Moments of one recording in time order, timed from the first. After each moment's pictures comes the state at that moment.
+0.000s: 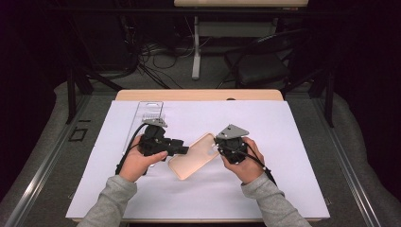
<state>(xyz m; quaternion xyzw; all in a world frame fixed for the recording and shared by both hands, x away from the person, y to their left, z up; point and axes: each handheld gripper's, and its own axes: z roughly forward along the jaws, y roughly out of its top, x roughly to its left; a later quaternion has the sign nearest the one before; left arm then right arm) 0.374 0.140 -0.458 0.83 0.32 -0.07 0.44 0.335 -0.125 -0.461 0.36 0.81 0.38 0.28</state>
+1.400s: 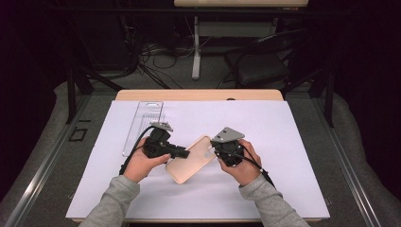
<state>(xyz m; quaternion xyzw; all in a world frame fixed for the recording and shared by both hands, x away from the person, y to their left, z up) 0.377 0.130 -0.472 0.86 0.30 -0.08 0.41 0.331 -0.117 -0.465 0.34 0.81 0.38 0.28</state>
